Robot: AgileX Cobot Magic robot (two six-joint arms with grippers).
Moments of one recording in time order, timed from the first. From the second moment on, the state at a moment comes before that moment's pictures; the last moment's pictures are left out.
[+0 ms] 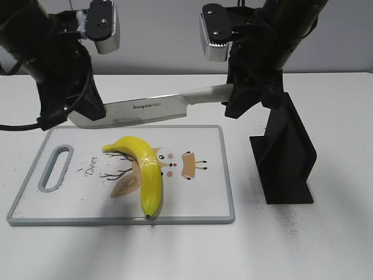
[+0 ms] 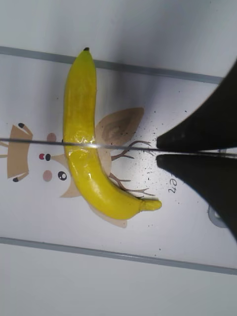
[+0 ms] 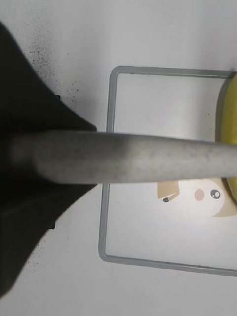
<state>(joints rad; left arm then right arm) -0.40 1.67 -1.33 -0.36 1.04 1.30 0.44 1.89 -1.58 0.31 1.14 -1.28</state>
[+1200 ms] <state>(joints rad) -0.41 1.94 -1.22 -0.34 0.75 1.18 0.44 2.22 -1.65 0.25 1.09 -1.28</state>
